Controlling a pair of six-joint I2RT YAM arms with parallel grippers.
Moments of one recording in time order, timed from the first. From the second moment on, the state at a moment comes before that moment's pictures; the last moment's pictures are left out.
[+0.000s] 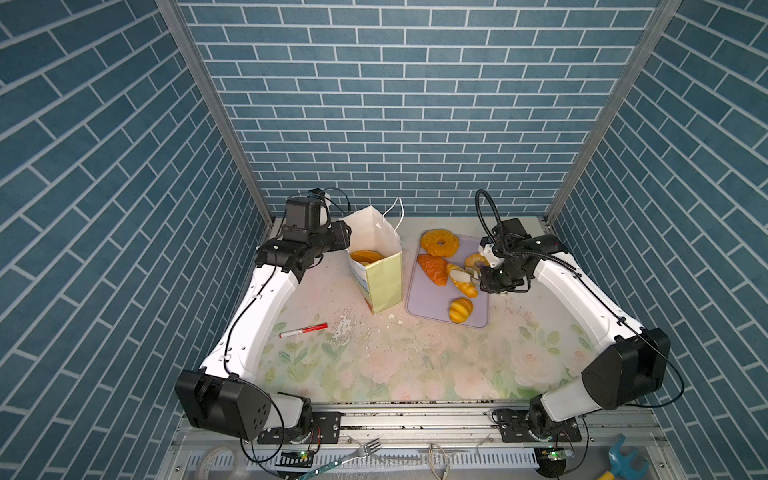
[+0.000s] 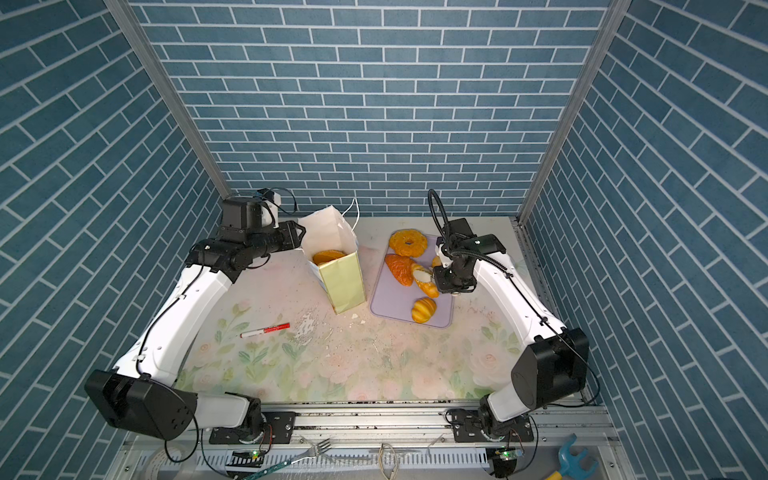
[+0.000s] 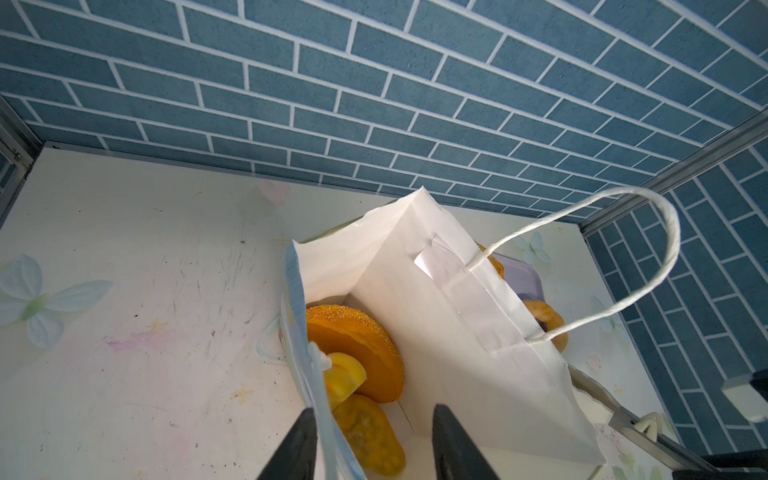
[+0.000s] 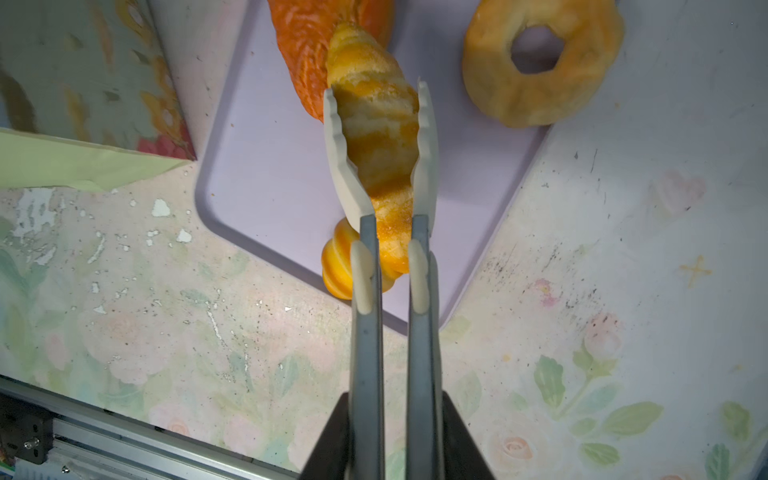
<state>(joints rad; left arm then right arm) -0.22 1.37 1.47 -0.67 0.13 -0.35 0.40 1.50 1.47 -1.18 -0.09 0.08</state>
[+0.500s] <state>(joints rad) -0.22 1.36 1.47 -0.67 0.12 -0.35 0.46 1.42 1.69 -1.10 -0.08 0.08</state>
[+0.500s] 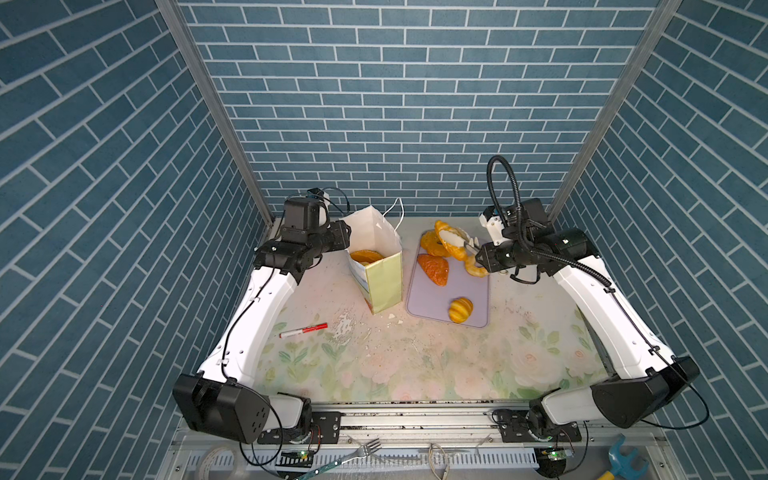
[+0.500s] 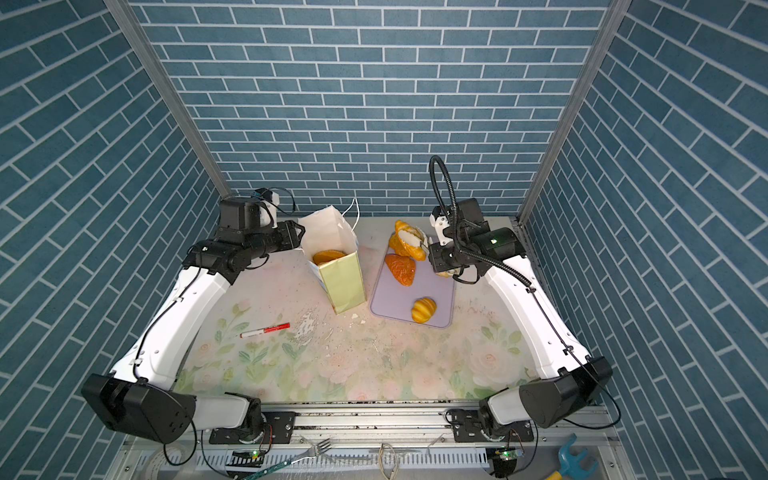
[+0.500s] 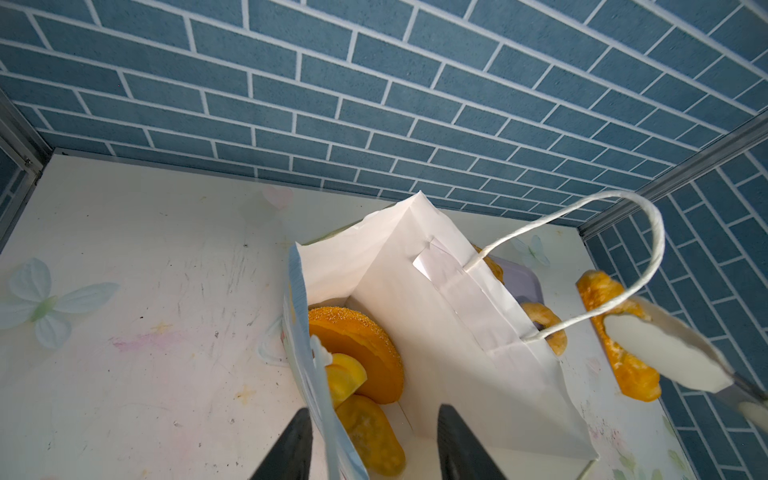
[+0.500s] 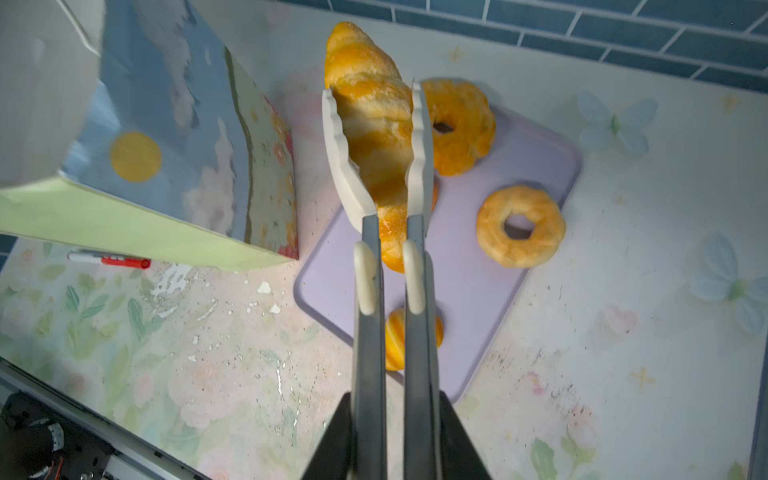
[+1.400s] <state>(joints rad) -0.24 1.35 1.44 -0.67 0.11 -0.39 0.76 1.70 2.08 -0.91 -0.21 -0.03</state>
